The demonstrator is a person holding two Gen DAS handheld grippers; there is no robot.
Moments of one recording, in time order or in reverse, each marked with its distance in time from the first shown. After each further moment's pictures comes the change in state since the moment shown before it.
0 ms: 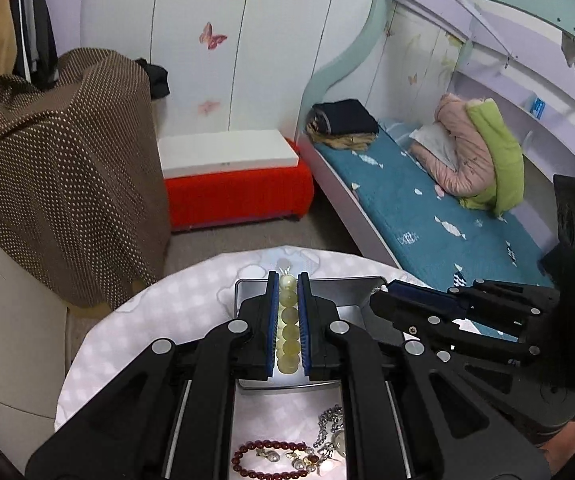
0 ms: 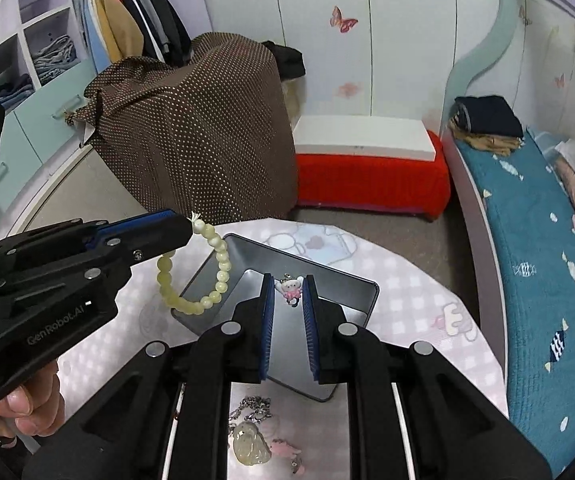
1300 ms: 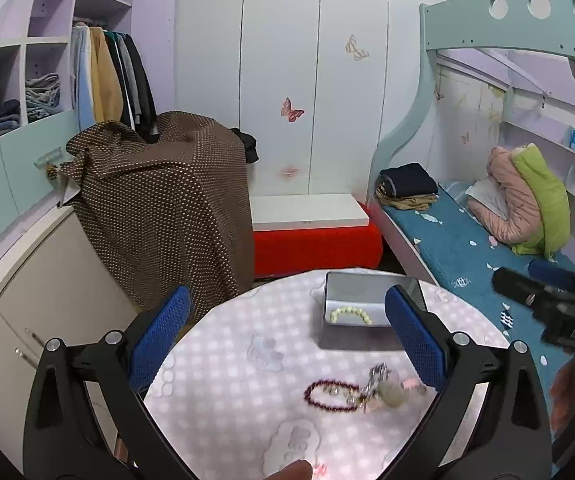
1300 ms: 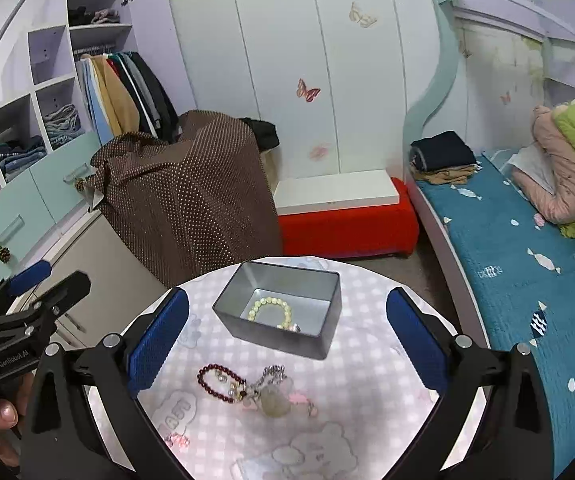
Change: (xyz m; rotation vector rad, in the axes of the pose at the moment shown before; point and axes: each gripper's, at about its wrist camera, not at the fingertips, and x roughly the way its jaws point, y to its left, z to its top) left arm -0.180 -0.013 -0.080 -0.030 -0.276 0.302; right arm -0.135 0.015 -0.055 0.099 -0.277 -0.069
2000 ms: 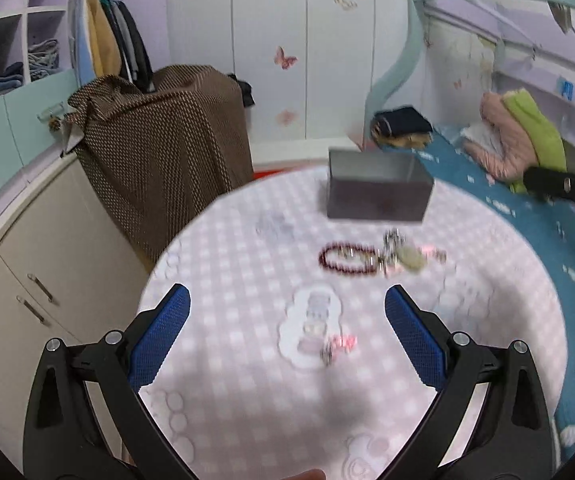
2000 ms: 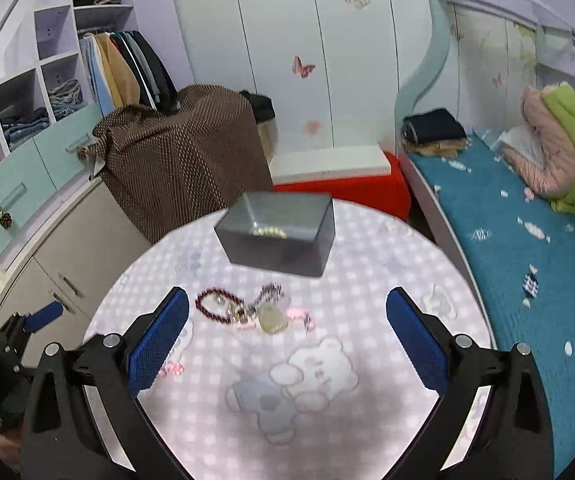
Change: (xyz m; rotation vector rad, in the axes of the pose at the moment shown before) left arm -0.013 0.008 -0.134 0.062 0.165 -0.016; right arm -0.021 0.006 -0.078 0.001 0.077 -0.020
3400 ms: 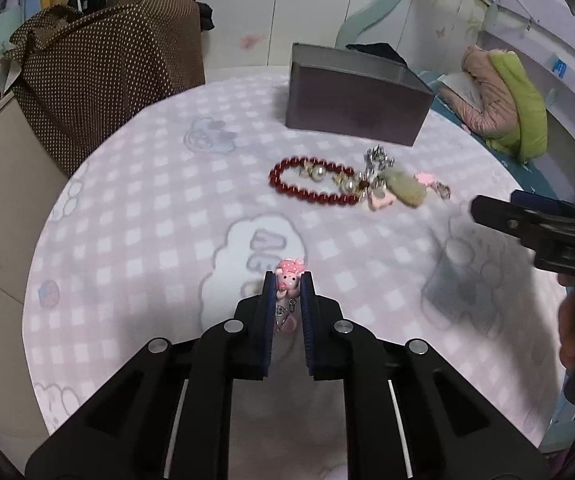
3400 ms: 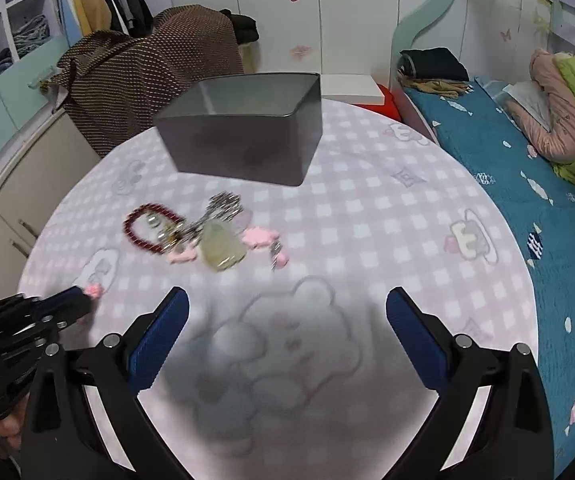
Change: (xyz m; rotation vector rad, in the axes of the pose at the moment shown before) left arm 0.099 -0.014 -0.017 -0.026 0.235 -0.168; right arm 0.098 -0.019 -0.041 -0.044 0.241 -0.085
